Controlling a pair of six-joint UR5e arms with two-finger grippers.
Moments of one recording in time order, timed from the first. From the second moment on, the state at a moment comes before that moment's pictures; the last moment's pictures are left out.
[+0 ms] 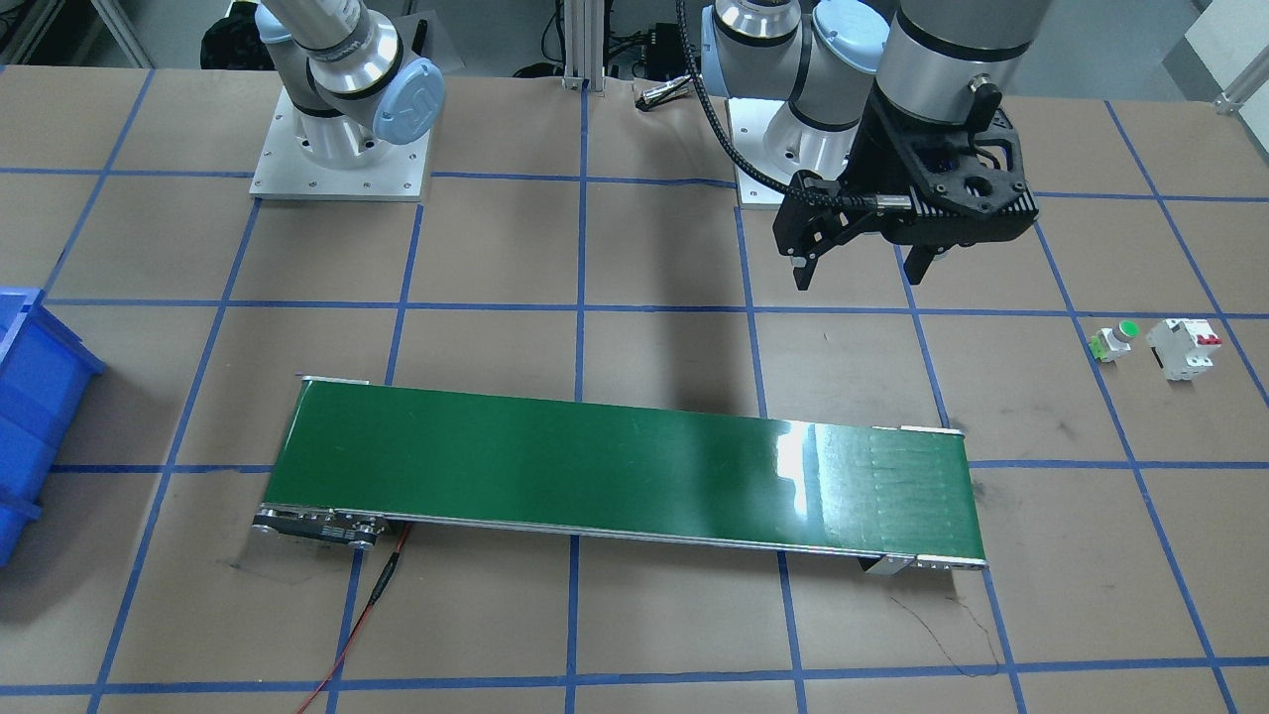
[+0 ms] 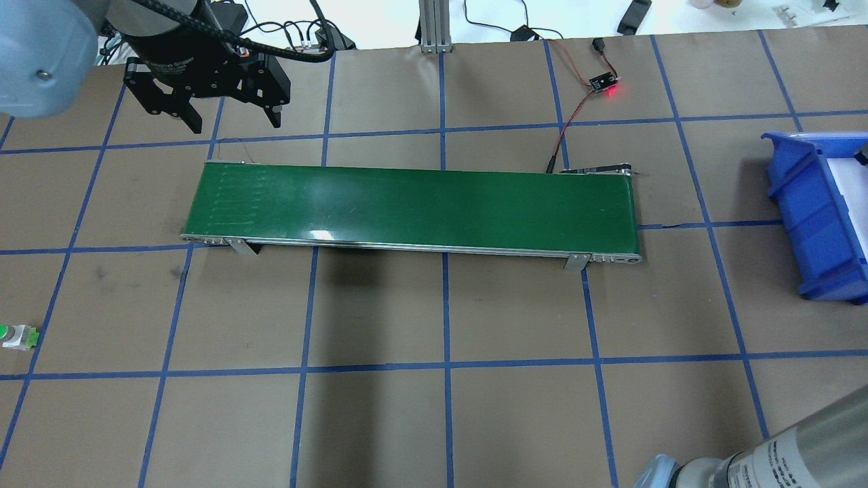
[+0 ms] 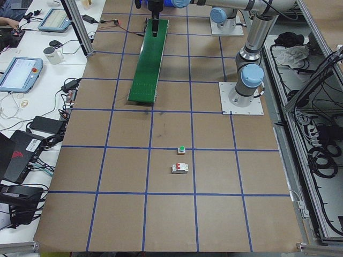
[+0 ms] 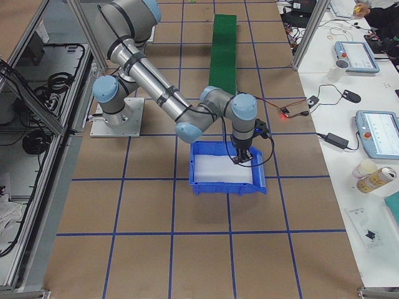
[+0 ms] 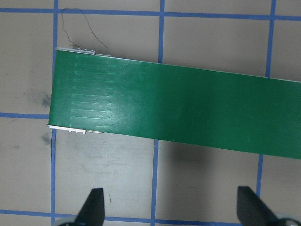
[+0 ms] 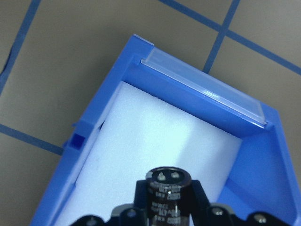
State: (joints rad) left arm -1.62 -1.62 -1.46 -1.54 1.61 -0.11; right arm 0.88 -1.17 1.58 -2.14 -1.55 -1.12
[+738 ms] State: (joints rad) left arm -1.62 -1.62 -1.46 -1.54 1.61 -0.11; right arm 0.85 -1.12 1.62 -2.19 -1.53 -1.22
